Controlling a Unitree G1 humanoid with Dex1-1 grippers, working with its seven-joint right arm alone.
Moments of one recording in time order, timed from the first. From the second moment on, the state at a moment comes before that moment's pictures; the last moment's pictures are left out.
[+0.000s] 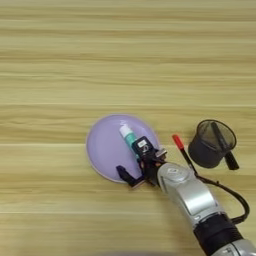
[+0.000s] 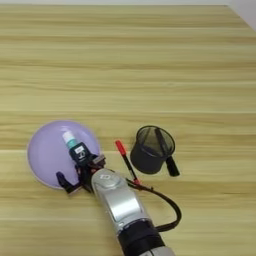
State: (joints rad) arm -0.13 -0.11 0.27 0.30 -0.08 0.46 0.33
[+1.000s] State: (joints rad) arm -0.10 -0.14 0.23 0.24 -0.09 0.51 0.31
